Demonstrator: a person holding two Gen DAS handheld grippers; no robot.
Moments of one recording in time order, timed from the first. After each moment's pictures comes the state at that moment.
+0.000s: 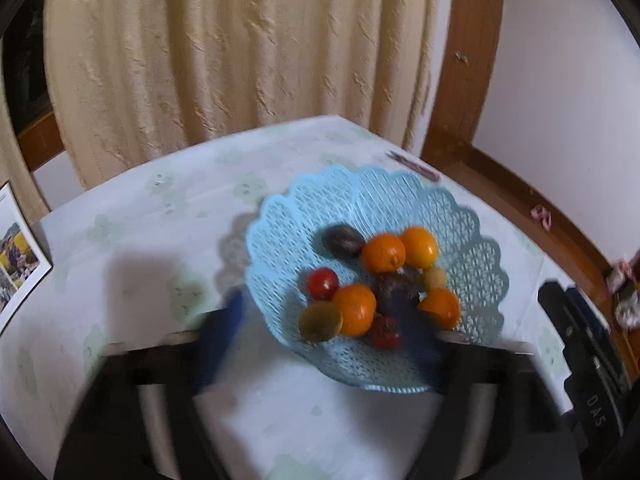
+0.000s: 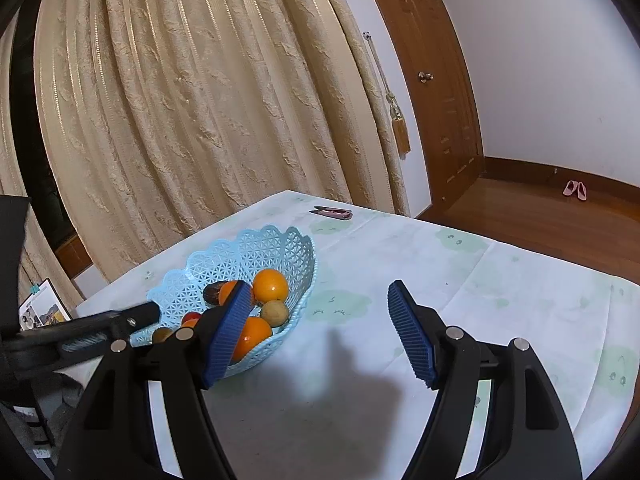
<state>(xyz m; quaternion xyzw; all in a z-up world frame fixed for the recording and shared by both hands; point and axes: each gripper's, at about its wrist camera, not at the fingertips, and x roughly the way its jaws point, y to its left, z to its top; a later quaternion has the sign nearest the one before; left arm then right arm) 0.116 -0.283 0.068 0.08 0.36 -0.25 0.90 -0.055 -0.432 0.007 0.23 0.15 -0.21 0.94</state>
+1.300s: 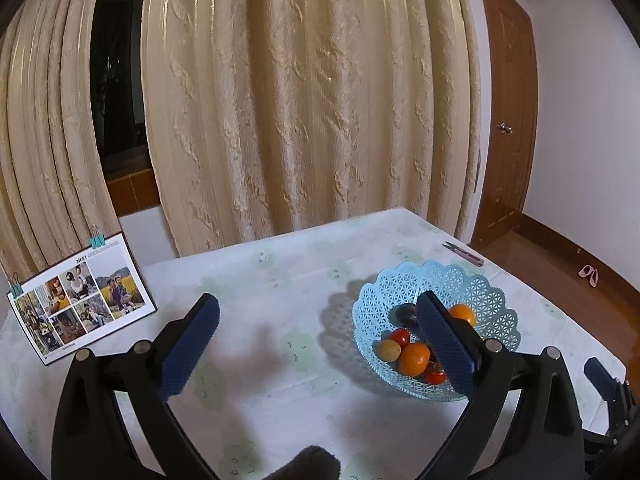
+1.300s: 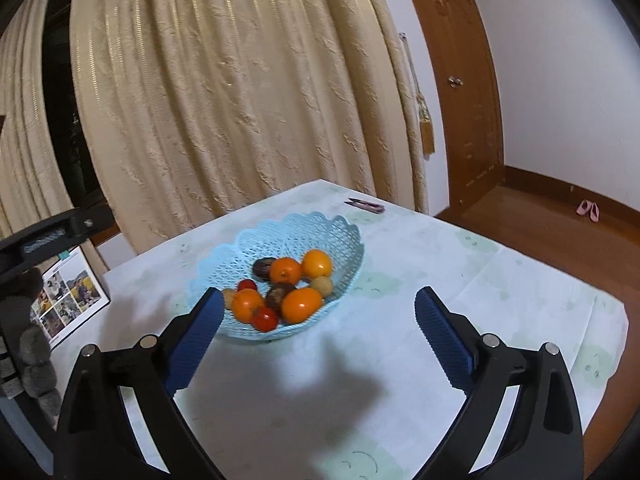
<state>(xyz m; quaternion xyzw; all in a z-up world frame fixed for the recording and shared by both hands) 0.067 -0.228 0.144 0.07 0.22 -0.15 0.96 -0.081 -0.380 0.045 0.19 0.18 -0.16 0.95</state>
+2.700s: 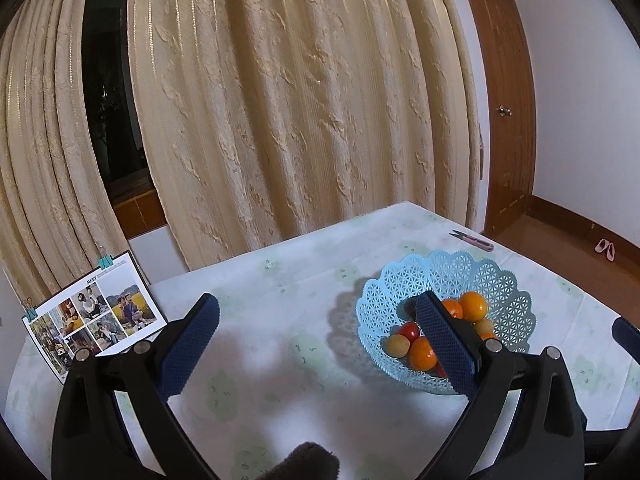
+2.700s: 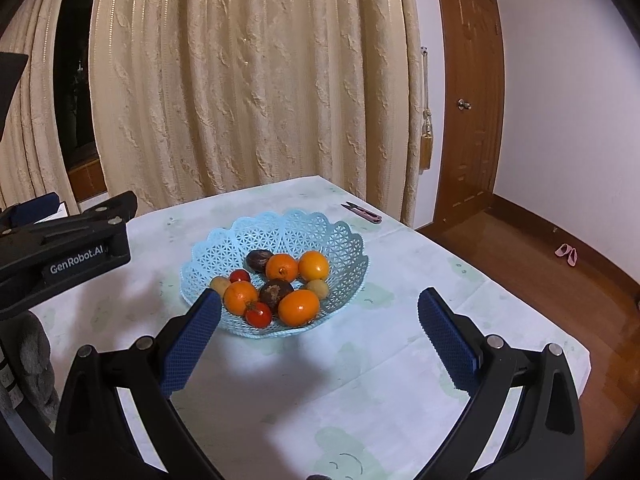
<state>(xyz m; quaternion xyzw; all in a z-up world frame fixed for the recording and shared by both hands) 0.060 -0.246 0.133 0.13 0.20 -0.14 0.96 -0.064 -0.360 0.063 0.10 0.22 -0.19 0.95</state>
